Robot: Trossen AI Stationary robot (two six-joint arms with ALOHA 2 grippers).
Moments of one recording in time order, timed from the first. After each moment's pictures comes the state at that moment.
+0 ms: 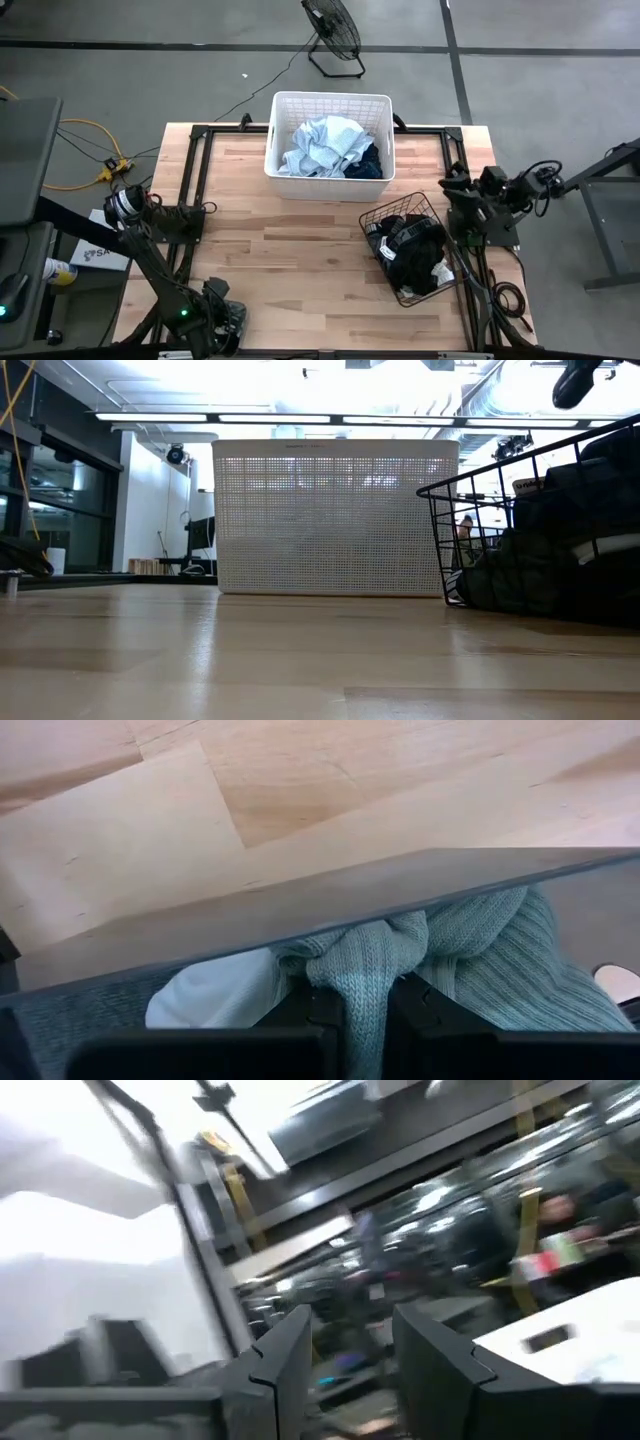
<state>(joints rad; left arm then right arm) -1.06 1.72 1.14 -0.89 -0.14 -2.30 0.44 0.01 0.27 0.27 0.39 0.26</state>
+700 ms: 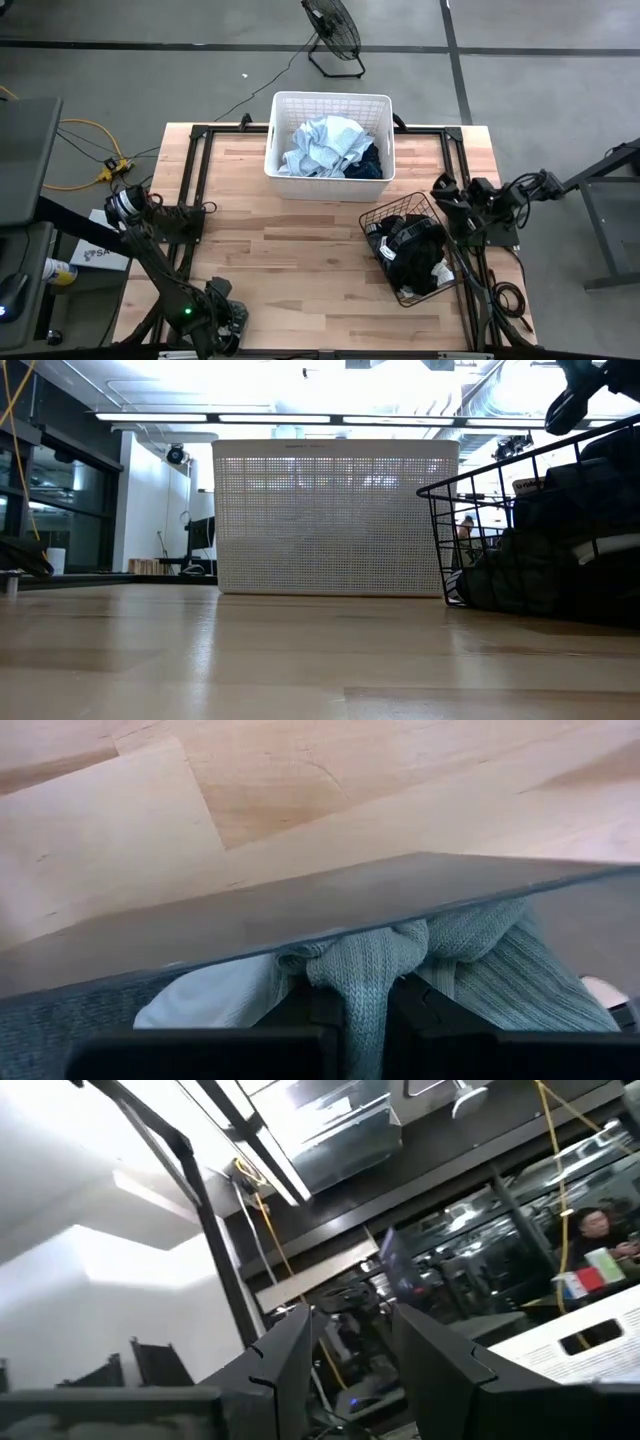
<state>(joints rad) -1.04 1.73 1.14 -0.86 -0.15 -2.31 0.42 0.01 0.01 0.64 0.36 0.25</state>
